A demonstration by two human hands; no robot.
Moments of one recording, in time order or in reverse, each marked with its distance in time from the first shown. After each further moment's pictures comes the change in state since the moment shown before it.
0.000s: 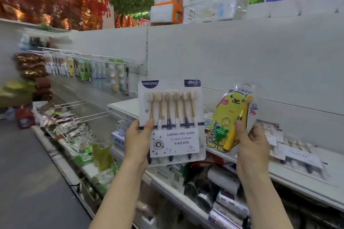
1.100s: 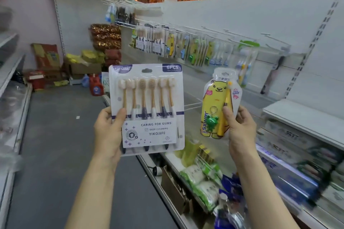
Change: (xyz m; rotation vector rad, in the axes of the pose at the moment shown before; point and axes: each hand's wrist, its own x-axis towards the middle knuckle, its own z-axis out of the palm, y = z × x) left_hand 0.314 0.101 -0.580 0.020 0.390 0.205; right_hand -0.172 0.327 0.548 -0.092 -0.327 0.199
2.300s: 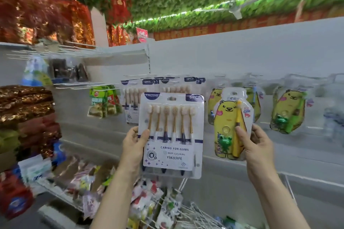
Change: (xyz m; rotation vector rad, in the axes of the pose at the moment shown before) left_hand 0.849 -0.139 0.118 -0.050 -0.751 -0.182; right_hand 0.418 0.270 0.519 -0.076 0.497 -0.270
